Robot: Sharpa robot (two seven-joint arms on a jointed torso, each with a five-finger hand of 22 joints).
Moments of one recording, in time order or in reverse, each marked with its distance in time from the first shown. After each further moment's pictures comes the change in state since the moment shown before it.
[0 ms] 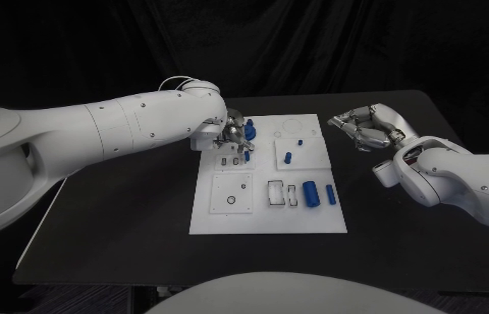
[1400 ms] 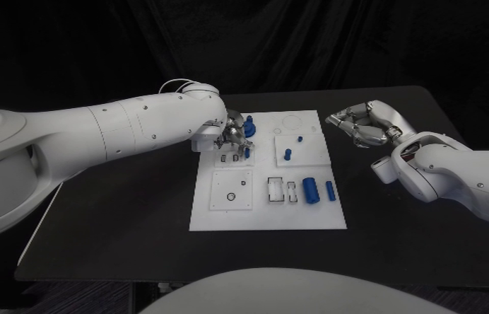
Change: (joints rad) left arm -0.027 0.006 0.000 -0.014 -0.001 -0.020 0.012; left_hand -0.009 0.001 0.006 -0.017 0.007 0.011 -0.004 -0.069 0.020 0.000 0.000 0.000 0.000 0.000 0.000 0.000 0.000 0.000 0.000 0.000 -0.007 0.001; right arm 0.000 0.011 0.000 -0.010 -0.051 0.003 -0.006; right_hand 0.004 0.004 0.000 0.000 0.000 0.000 0.000 0.000 -0.001 0.000 0.000 0.000 -0.003 0.006 -0.001 0.004 0.002 0.000 0.004 -0.004 0.009 0.000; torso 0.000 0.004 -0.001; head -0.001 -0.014
